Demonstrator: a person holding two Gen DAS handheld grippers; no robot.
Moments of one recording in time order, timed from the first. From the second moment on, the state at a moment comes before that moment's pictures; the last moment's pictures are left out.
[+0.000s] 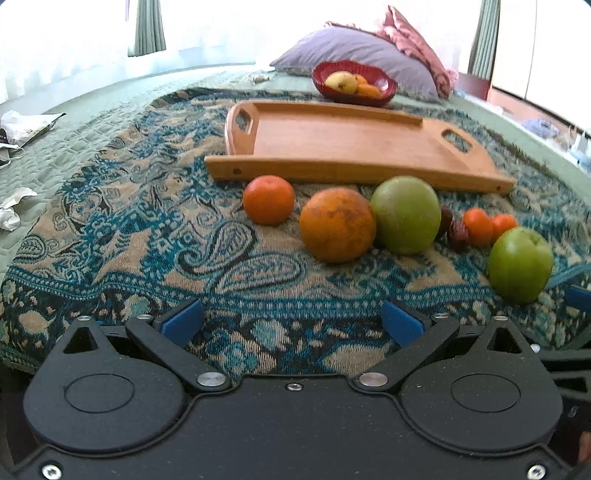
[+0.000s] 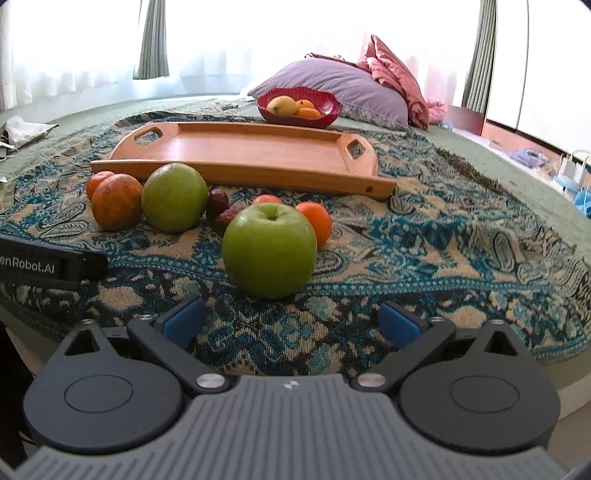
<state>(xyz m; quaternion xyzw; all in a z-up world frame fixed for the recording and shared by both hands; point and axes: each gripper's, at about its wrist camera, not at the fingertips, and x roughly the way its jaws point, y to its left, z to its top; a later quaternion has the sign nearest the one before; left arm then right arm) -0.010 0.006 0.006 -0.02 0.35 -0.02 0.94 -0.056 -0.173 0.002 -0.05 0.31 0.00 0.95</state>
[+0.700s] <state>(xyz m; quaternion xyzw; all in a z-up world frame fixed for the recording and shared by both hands) 0.013 -0.001 0.016 -0.03 0.26 -0.07 0.96 -0.061 -0.177 0.016 0.01 0.20 -0.01 0.98</state>
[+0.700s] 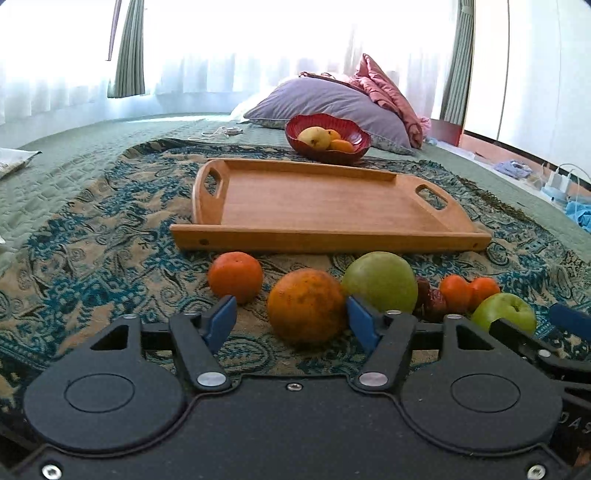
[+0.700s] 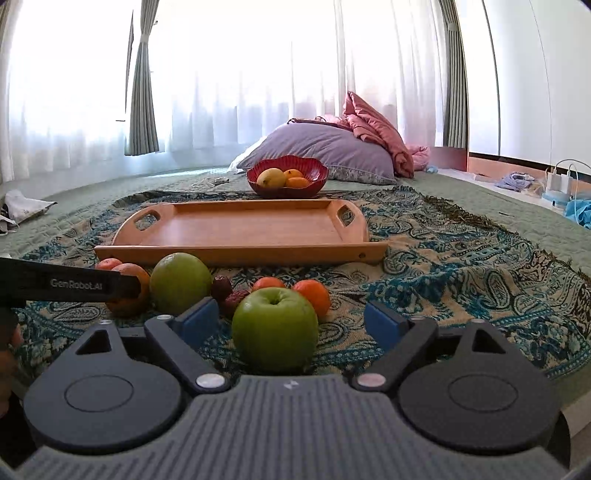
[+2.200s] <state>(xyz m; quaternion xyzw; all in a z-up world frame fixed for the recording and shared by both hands) 0.027 0.022 -0.006 -0.12 0.25 -0.12 0.95 -0.039 -0.166 -0.008 0.01 0.23 -0.01 0.97</state>
